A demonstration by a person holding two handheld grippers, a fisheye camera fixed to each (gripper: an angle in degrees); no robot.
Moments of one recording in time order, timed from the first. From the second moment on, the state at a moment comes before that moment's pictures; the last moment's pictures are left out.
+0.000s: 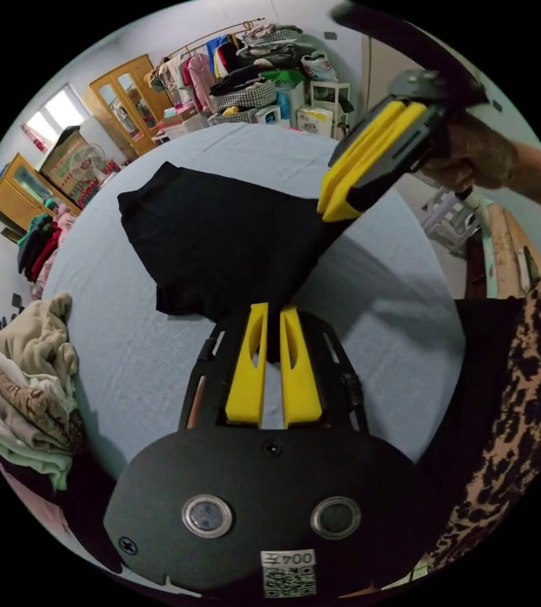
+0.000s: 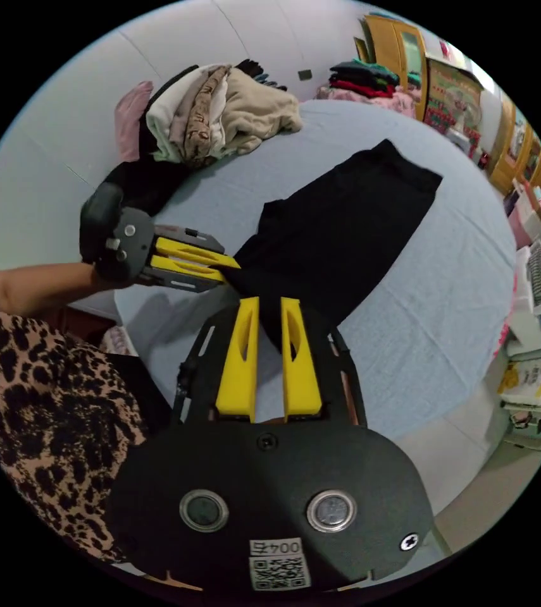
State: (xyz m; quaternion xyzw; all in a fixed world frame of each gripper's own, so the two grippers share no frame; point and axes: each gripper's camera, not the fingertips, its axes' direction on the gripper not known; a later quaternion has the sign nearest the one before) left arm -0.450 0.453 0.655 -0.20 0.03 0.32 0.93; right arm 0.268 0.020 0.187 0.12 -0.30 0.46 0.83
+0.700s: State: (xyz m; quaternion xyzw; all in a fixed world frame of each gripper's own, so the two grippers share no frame) left arm -0.416 0.385 0.618 -0.27 0.14 0.32 0.90; right arm 0.263 -0.005 0.078 0.08 -0.20 0.37 0.91
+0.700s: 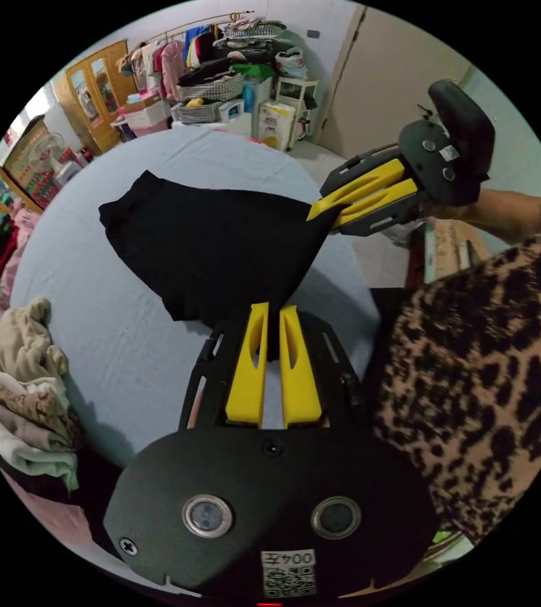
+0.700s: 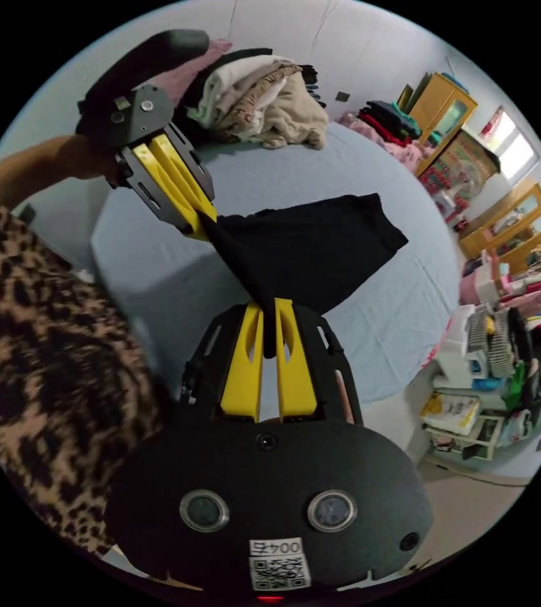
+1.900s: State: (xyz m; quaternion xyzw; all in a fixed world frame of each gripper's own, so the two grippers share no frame) left arm -0.490 0.154 0.821 -0.44 0.09 0.25 0.86; right arm 0.575 0.042 0.224 0.00 -0.45 0.45 0.77
